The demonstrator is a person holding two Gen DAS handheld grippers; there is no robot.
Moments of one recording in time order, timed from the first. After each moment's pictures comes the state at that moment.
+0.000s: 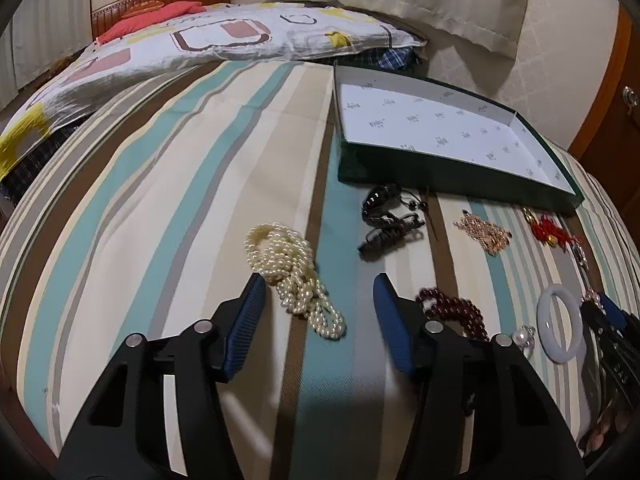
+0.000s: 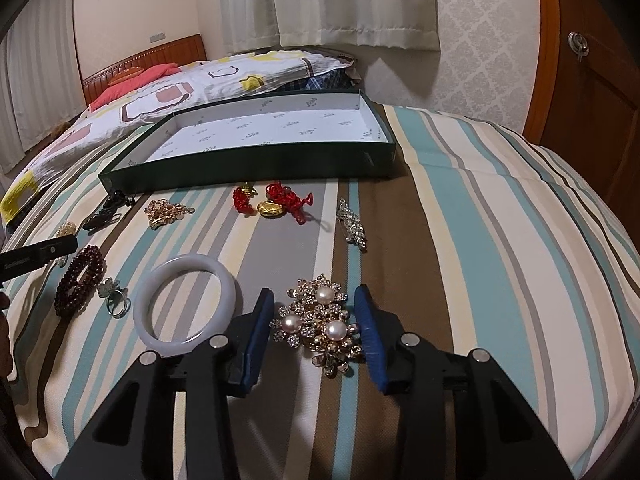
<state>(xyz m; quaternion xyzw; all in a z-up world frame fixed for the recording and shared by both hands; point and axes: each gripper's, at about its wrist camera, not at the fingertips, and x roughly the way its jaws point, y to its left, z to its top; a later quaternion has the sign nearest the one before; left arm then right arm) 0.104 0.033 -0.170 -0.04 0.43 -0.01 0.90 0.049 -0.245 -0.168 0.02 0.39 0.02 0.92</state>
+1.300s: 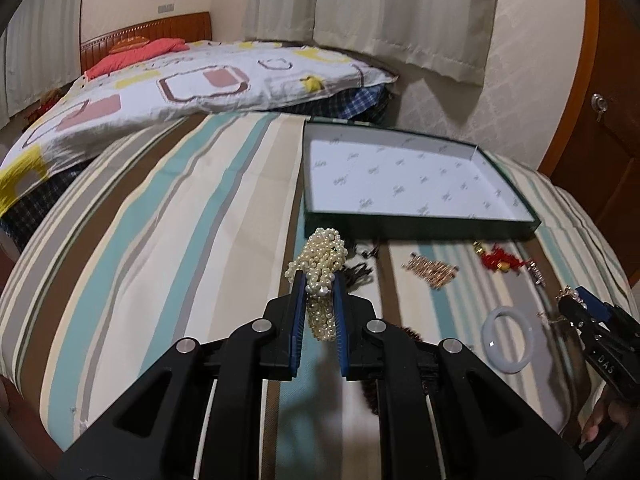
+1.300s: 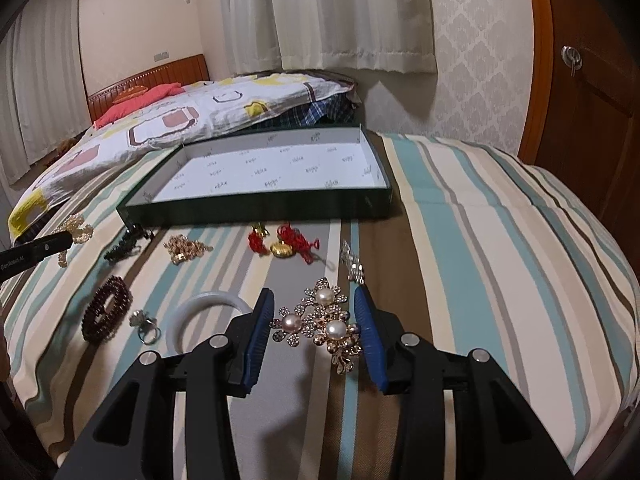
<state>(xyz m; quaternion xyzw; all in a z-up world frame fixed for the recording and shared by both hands) 0.085 0.022 -0.117 -0.03 0.37 -0.05 0.93 0.042 -0.245 -0.132 0.03 0.35 0.02 0.94</state>
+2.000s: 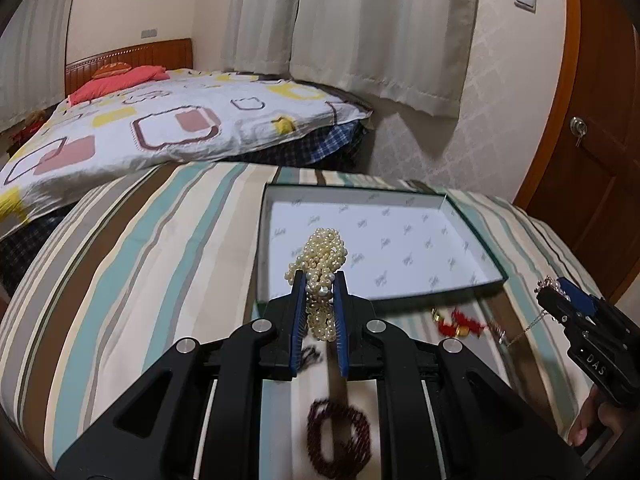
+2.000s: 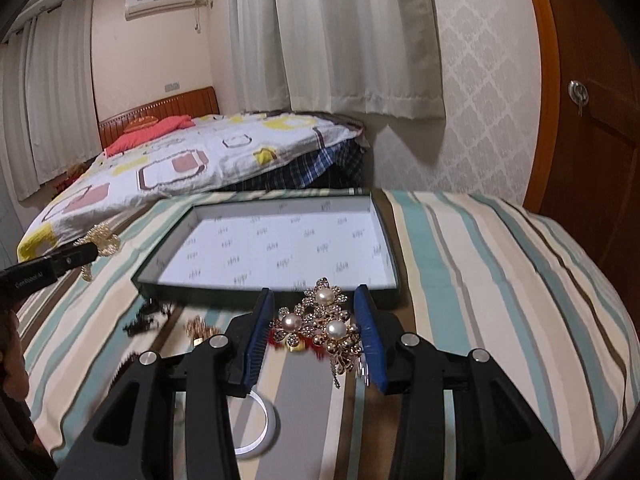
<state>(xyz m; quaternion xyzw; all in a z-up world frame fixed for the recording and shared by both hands) 0.121 -0.007 -0.070 -0.04 0.32 -0.08 0.94 0.081 -0.242 -0.075 0.03 0.28 0.03 0.96</state>
